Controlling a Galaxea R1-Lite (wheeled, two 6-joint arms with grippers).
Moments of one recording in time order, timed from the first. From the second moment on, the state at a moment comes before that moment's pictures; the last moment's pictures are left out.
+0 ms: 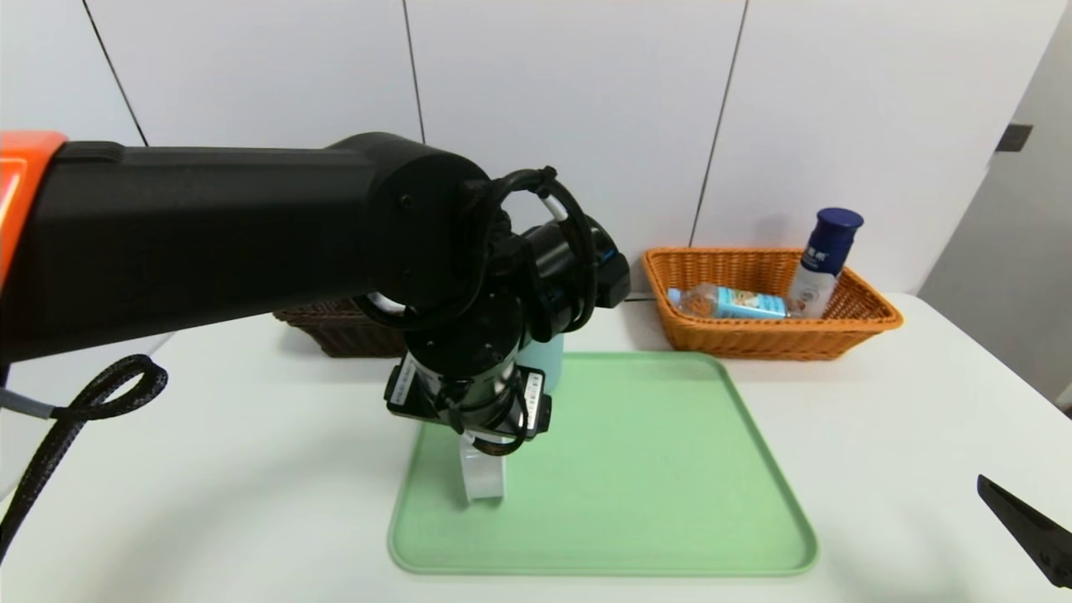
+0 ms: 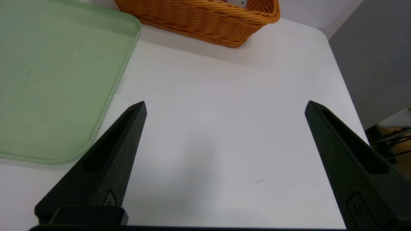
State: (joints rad) left arm -0.87 2.04 -1.90 1.09 0.45 -0.67; right arm 0.07 0.77 -0.20 -0.35 -0.09 -0.24
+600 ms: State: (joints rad) left arm -0.88 2.08 -1.90 1.09 0.45 -0.69; right arm 0.07 0.77 -0.20 -0.35 -0.09 -0.25
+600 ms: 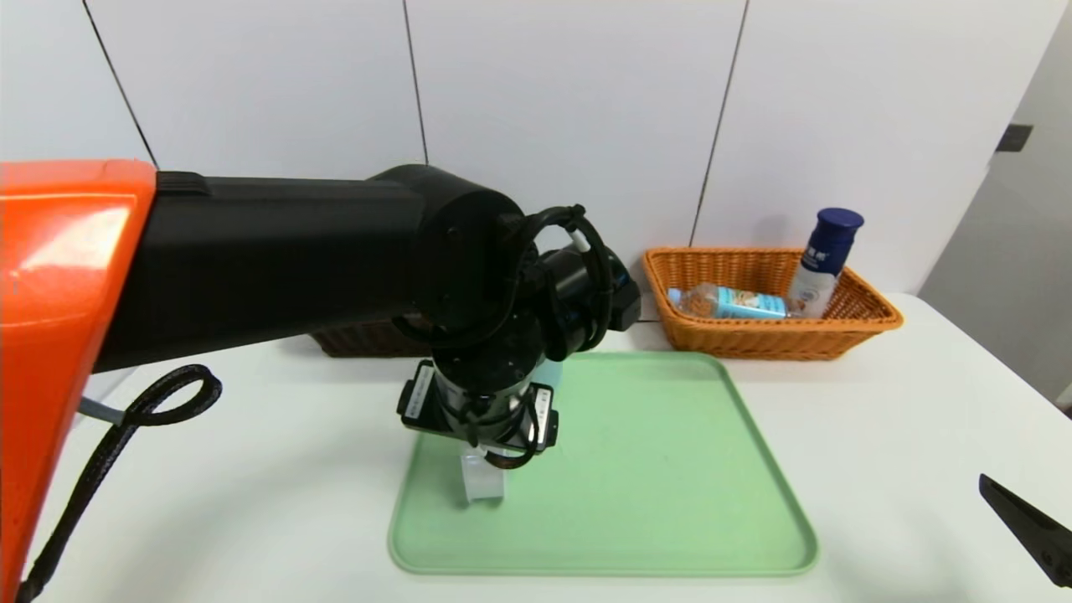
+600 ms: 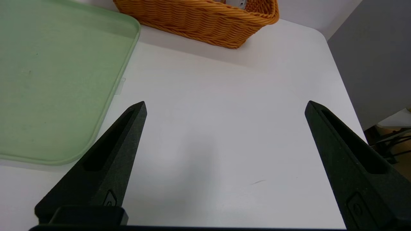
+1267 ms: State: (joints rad) left arm -0.89 2.11 -1.91 1.08 0.46 -0.70; right arm 0.07 0.75 -0.19 -0.35 -0.09 -0.24
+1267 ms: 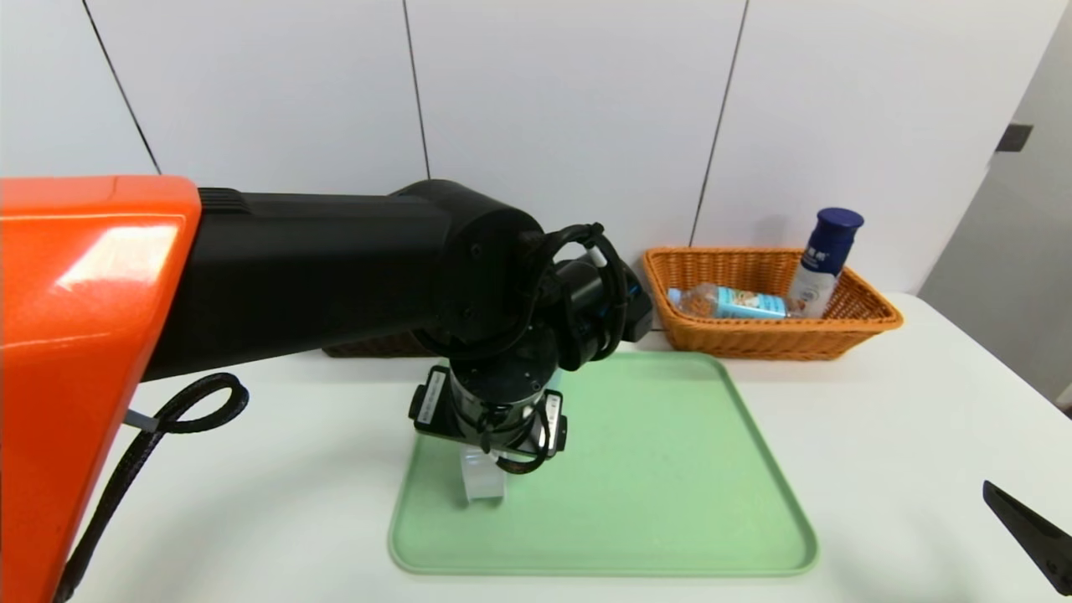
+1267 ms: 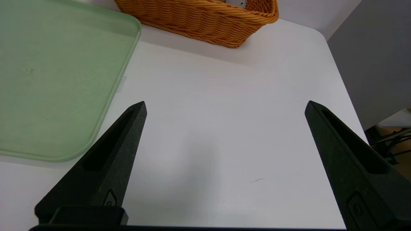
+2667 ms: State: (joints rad) left arm -0.88 2.10 -1.92 1.05 0.49 -0.69; right arm 0.07 0.73 -0.17 -0.35 -0.09 -0.24
